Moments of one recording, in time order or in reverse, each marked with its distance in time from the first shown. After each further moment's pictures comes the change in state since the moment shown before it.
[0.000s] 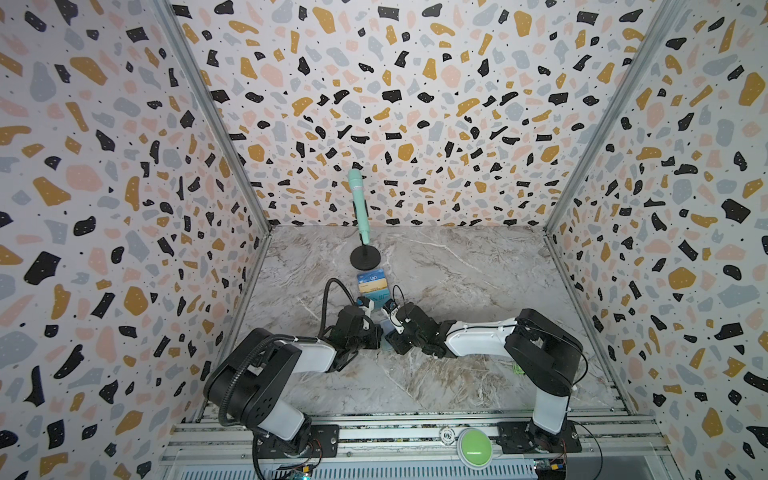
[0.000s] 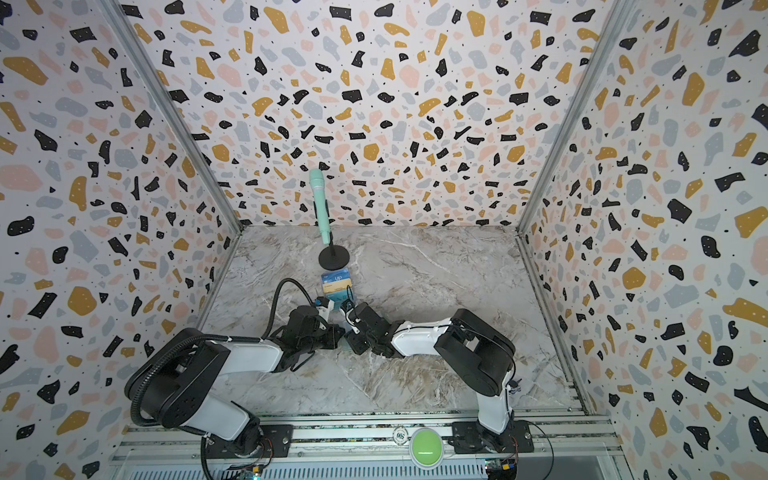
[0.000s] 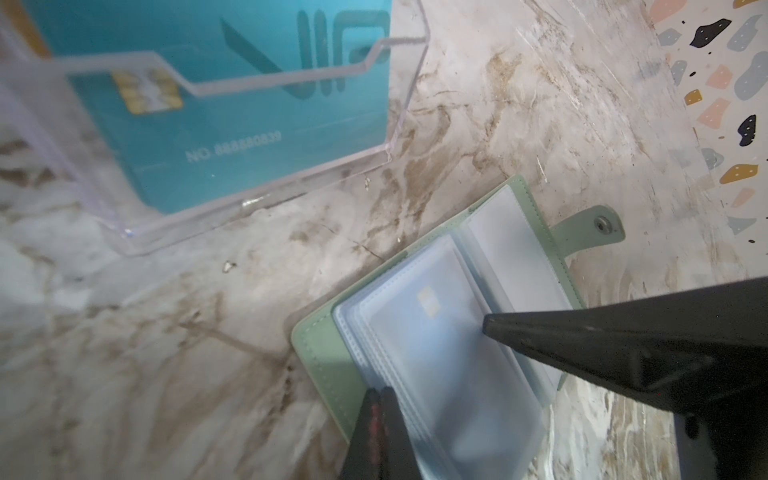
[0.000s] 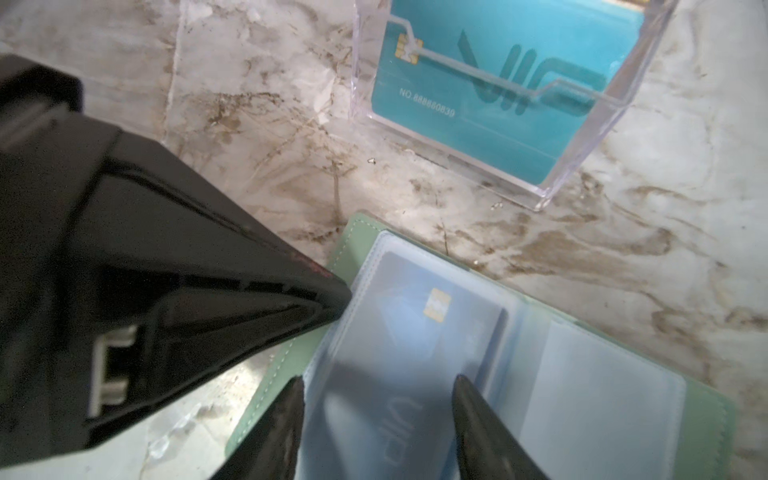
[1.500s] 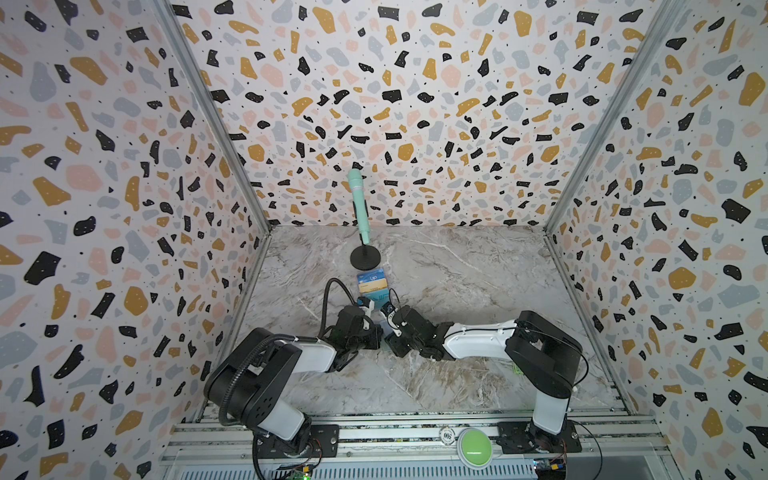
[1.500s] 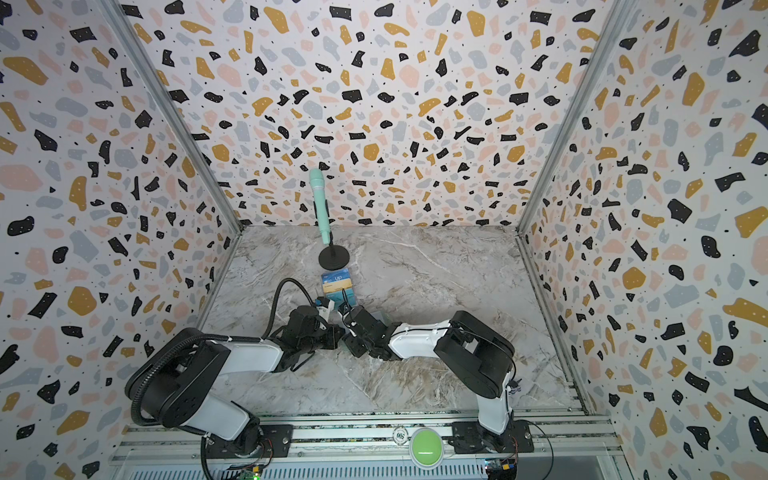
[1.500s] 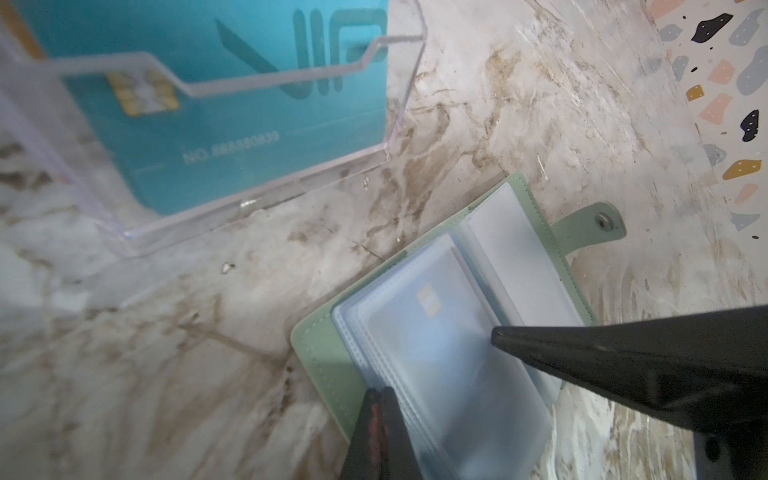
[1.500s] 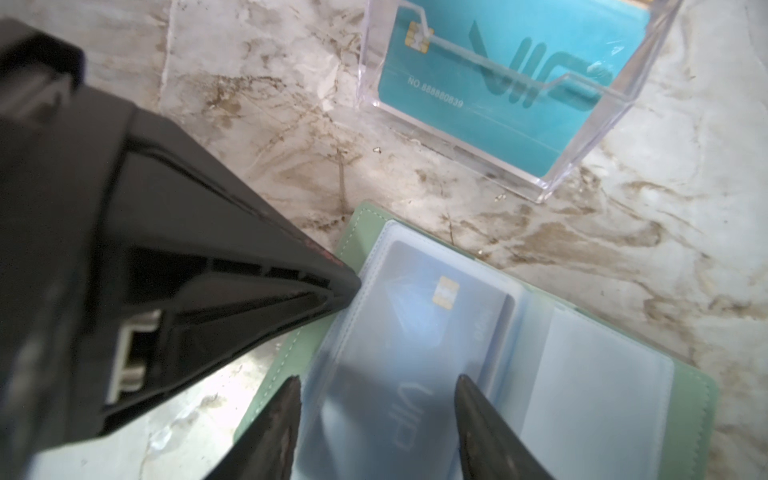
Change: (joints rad) left arm 0.000 0.003 0.000 0.000 -0.002 0.010; right arm 0.029 -0.005 0.013 -0.048 0.060 -0.007
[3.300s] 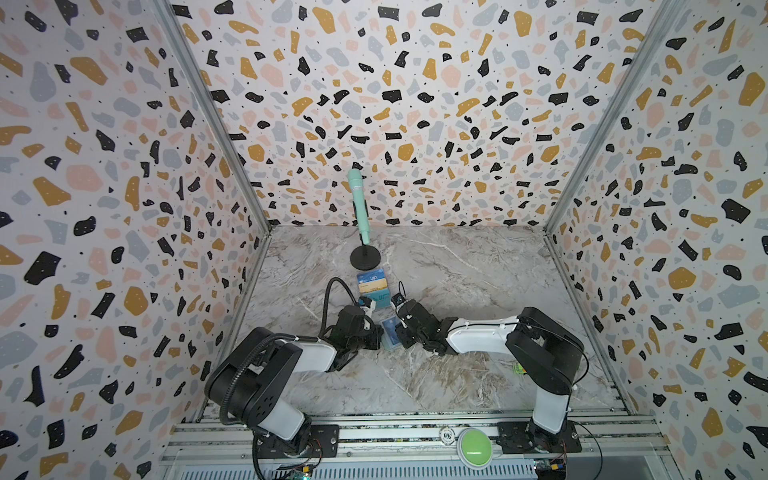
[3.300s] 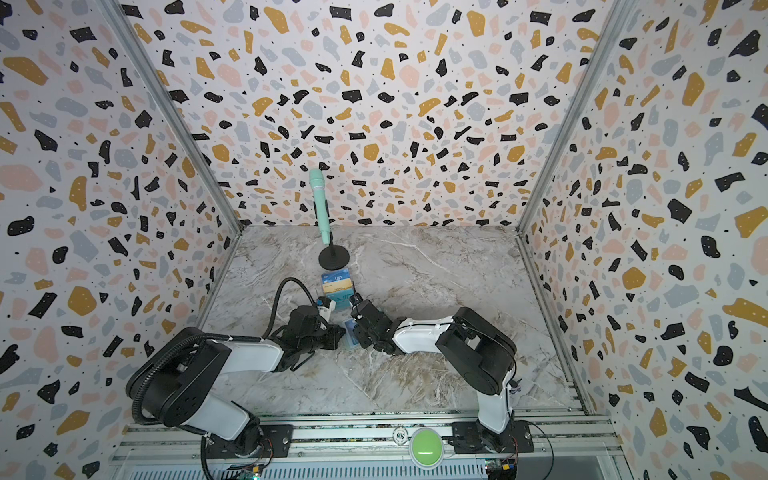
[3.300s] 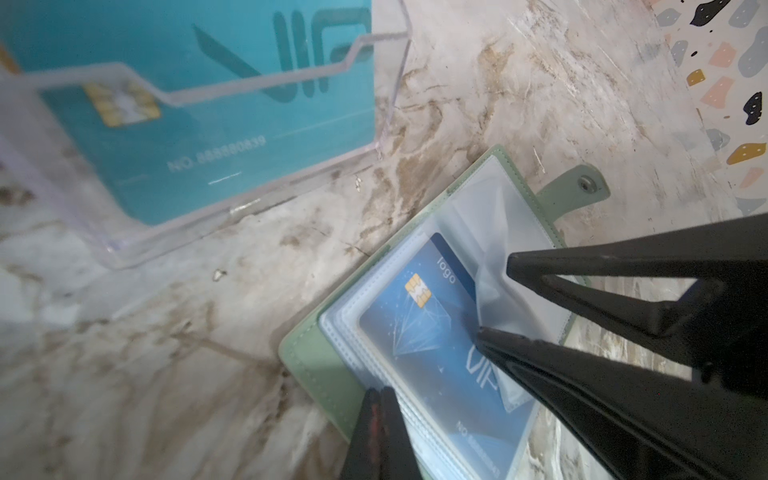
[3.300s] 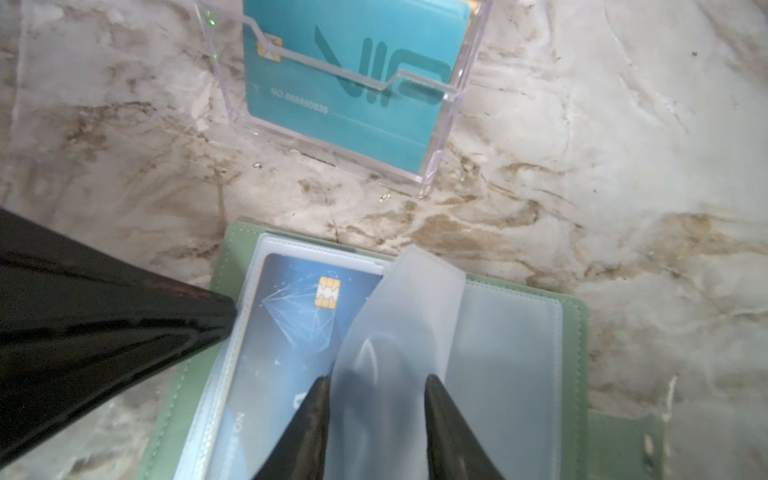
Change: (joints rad) left arm 0.000 0.005 0.003 0.000 -0.001 0.039; right arm -0.062 0.000 -0.003 -0.010 0.095 0.042
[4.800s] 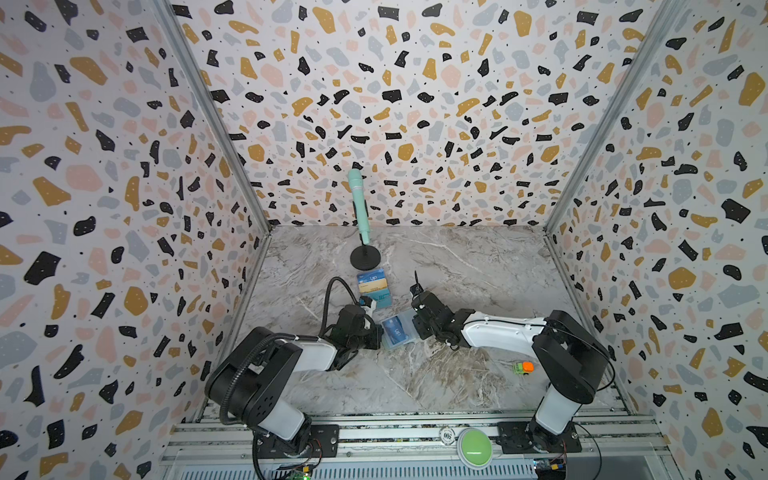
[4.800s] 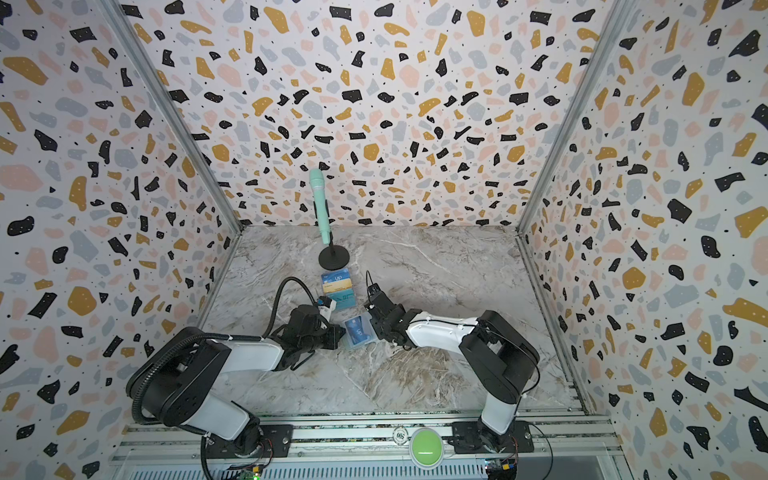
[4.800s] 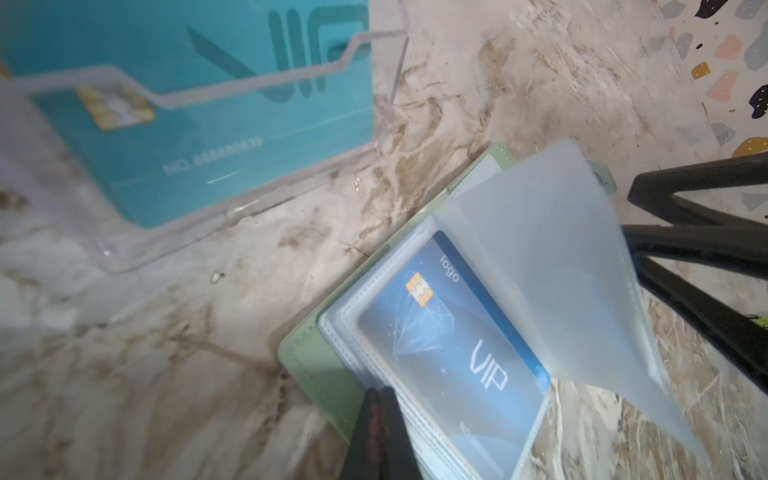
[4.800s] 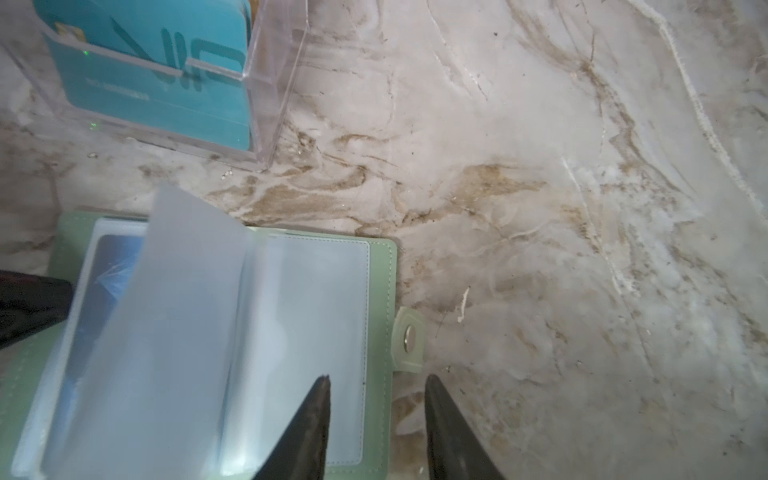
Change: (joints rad) left arm 0.000 0.002 0.011 -0.018 0.000 0.008; right arm -0.067 -0.145 -0.021 -0.196 0.127 0.010
